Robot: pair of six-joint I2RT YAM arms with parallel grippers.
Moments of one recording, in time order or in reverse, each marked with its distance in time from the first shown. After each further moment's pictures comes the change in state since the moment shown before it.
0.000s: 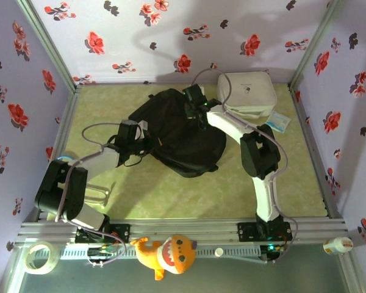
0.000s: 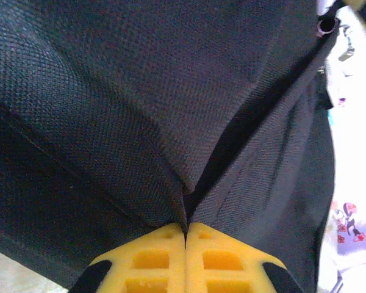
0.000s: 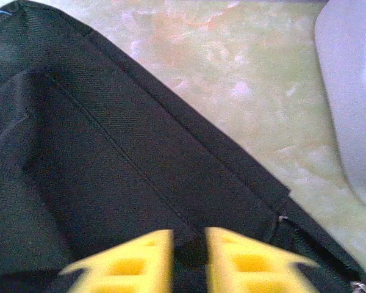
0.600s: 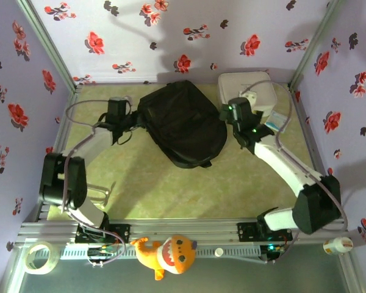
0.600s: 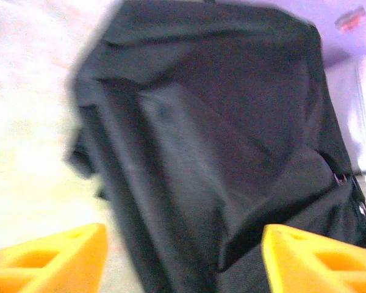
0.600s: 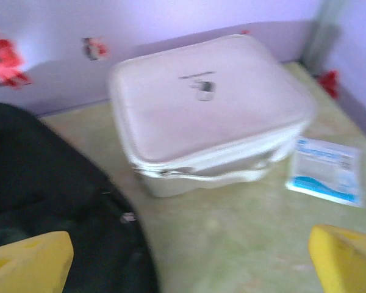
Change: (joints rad) left arm 0.153 0.009 0.245 -0.148 -0.271 0.150; right arm -0.137 -0.770 -0.702 0.201 0.277 0.018
